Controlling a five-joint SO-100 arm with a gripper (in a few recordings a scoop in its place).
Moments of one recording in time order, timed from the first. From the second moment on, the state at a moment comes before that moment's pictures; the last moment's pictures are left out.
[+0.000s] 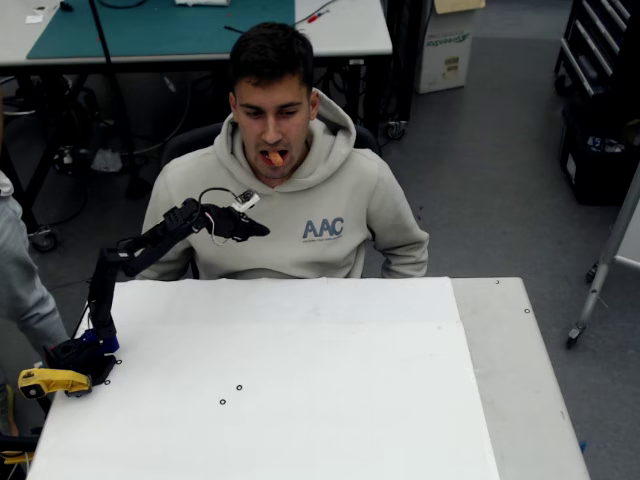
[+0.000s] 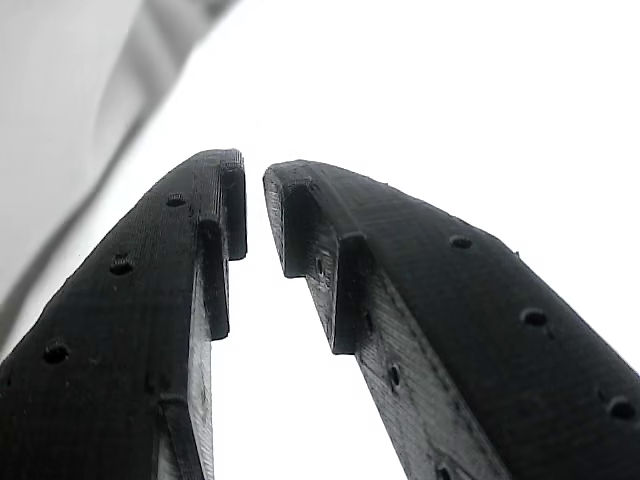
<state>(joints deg) 16.6 81.2 50.9 63.9 -2.5</state>
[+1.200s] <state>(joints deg) 1.1 169.9 155.2 63.7 2.0</state>
